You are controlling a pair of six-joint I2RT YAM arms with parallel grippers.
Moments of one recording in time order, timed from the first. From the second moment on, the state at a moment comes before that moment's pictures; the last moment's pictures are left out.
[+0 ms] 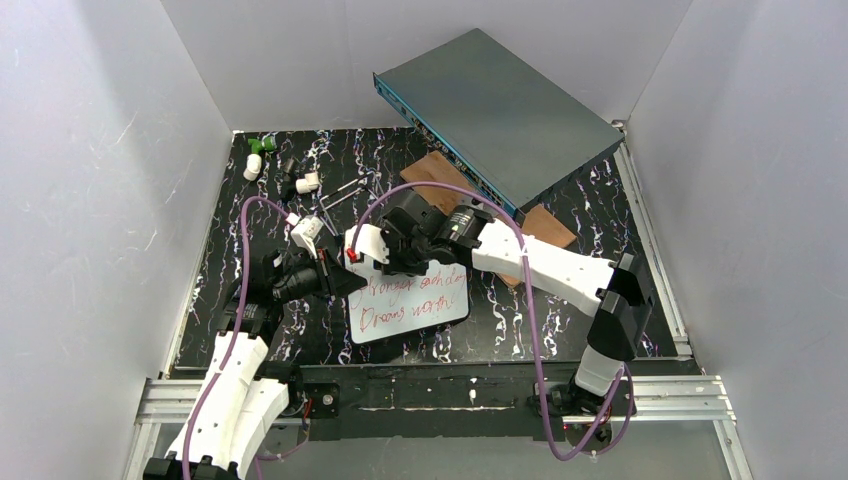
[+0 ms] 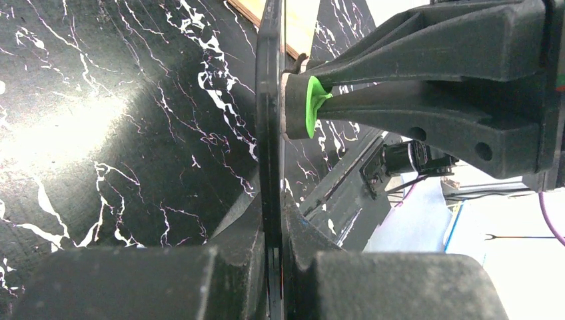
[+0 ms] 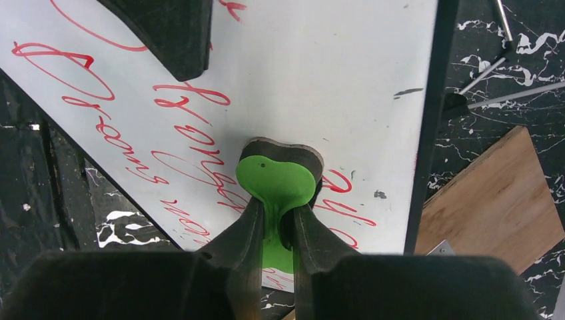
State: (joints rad) left arm -0.12 0.68 0.55 -0.39 0.82 -0.39; right arm 1.09 1.72 1.61 -0.78 -0.13 -0.58
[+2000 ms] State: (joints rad) left arm -0.12 0.69 0.55 -0.38 0.81 -0.39; right arm 1.02 1.72 1.59 -0.74 0.01 -0.43
